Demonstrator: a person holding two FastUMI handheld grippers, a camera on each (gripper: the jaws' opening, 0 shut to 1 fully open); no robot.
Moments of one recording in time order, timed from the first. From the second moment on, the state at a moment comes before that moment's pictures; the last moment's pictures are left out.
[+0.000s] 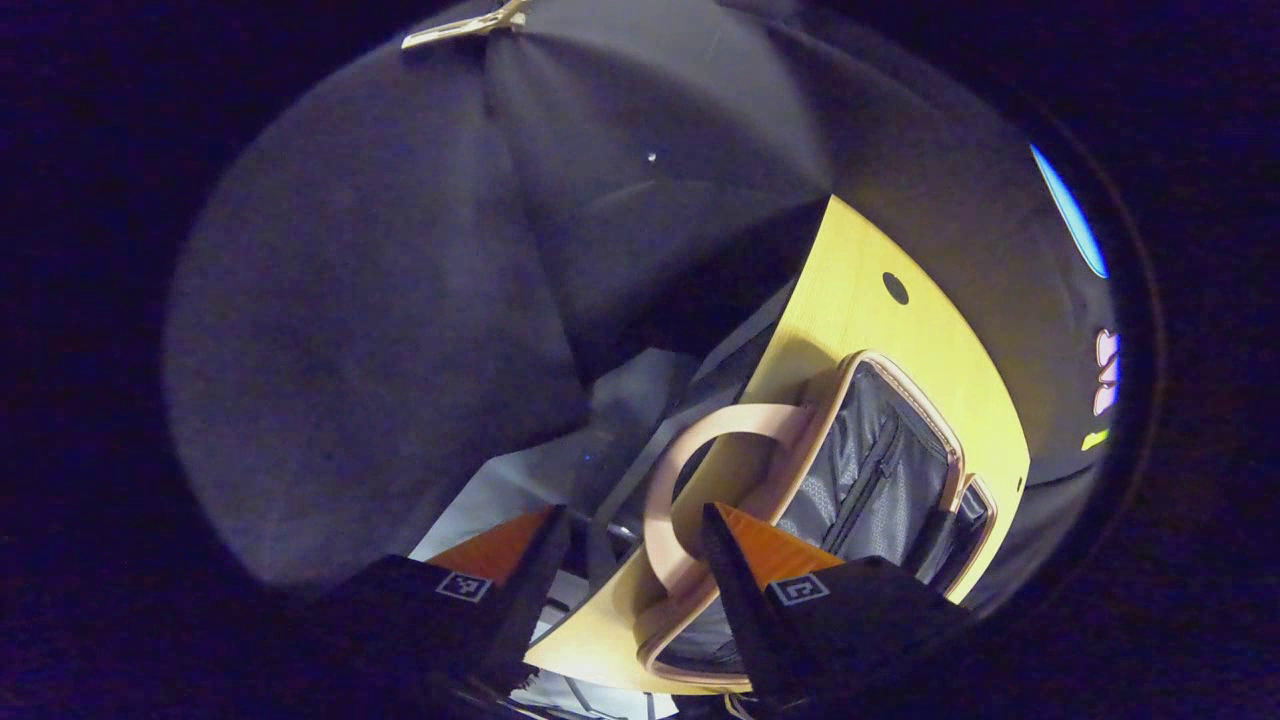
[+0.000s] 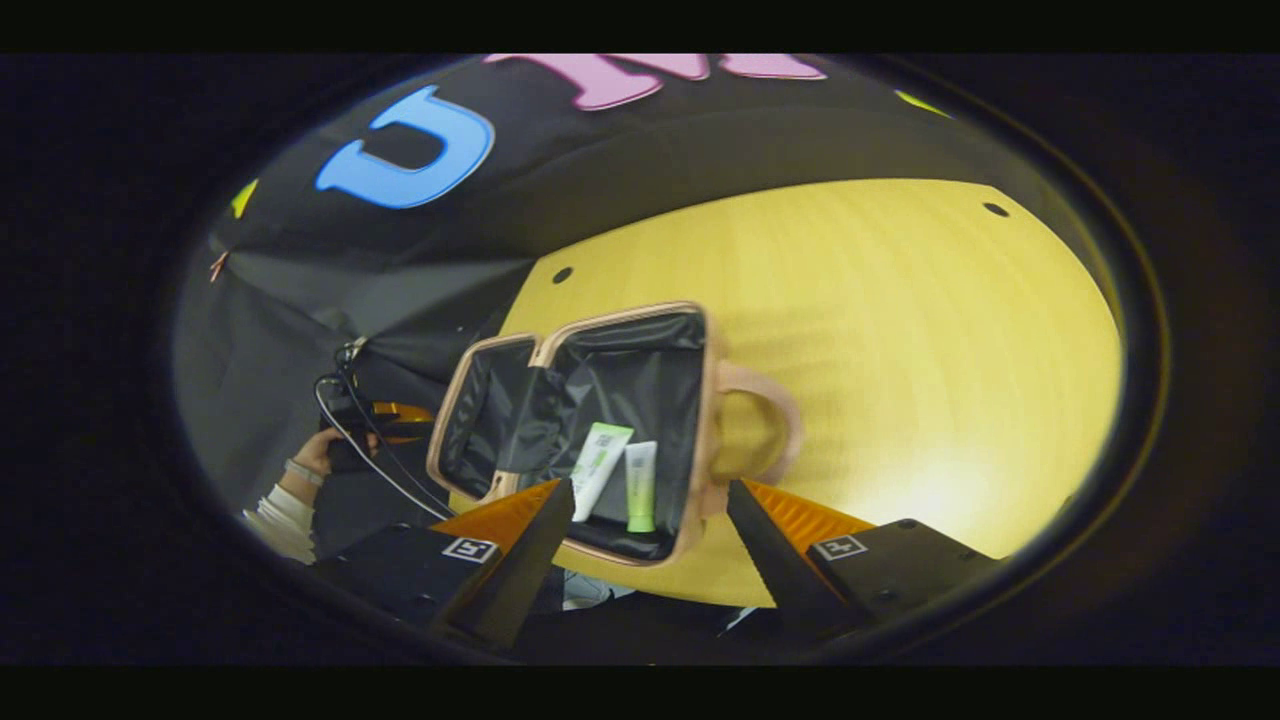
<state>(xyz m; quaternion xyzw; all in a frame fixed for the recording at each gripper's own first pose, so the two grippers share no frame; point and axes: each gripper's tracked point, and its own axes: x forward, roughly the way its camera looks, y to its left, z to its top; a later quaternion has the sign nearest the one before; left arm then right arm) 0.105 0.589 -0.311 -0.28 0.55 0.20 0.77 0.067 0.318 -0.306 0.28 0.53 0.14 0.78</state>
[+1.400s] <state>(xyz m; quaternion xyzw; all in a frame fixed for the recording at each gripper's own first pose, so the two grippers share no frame) 0.155 0.299 -0.028 -0.14 0.40 -0.09 0.90 0.061 0.220 -0.279 0.32 0.48 0.15 0.80</state>
